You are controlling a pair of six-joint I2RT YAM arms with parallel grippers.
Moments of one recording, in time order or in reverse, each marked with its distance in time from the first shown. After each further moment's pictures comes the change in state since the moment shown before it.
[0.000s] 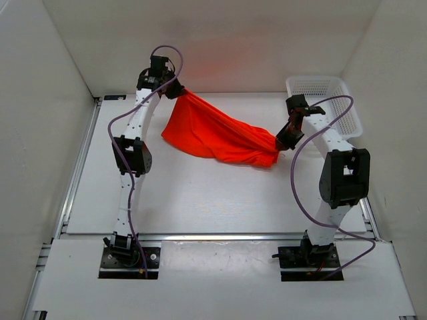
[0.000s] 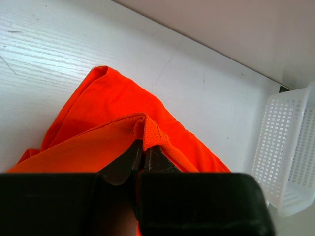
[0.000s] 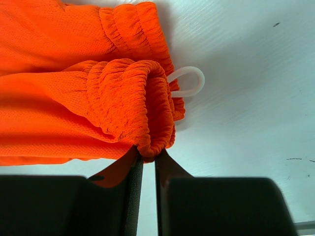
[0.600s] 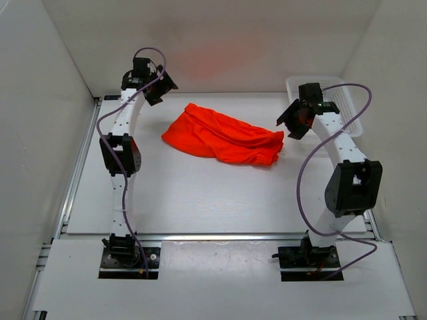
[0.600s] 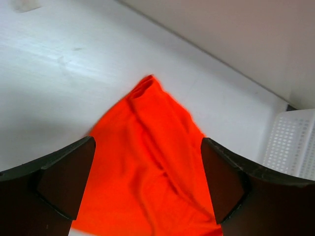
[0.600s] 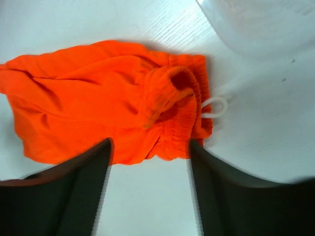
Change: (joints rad) left arm 0.090 -0.044 -0.117 0.085 0.043 0.001; right arm -0.047 -0.076 0.073 0.112 -0.015 -0.031
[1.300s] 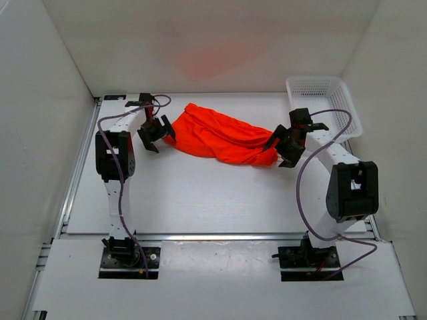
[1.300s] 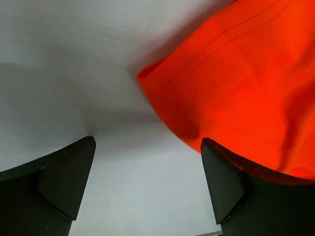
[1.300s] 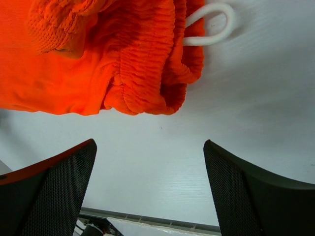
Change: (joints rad) left arm 0.018 -0.246 -0.748 -0.162 0.013 0.140; right arm 0.038 -0.097 -0.352 0.077 -0.197 -0.055
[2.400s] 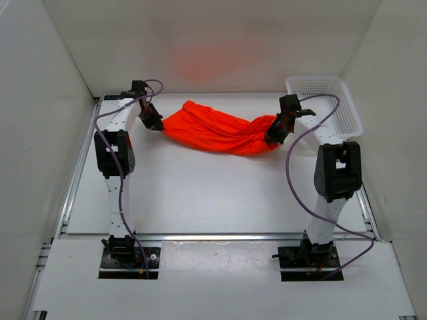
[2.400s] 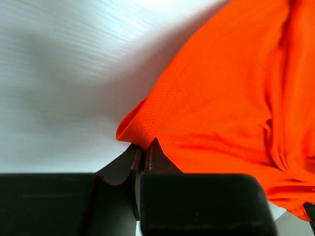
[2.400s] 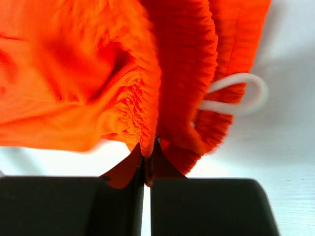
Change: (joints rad) left arm 0.034 0.132 0.291 -0.004 0.011 -0.051; right arm 0.035 0.266 0.230 0.099 0.048 0.056
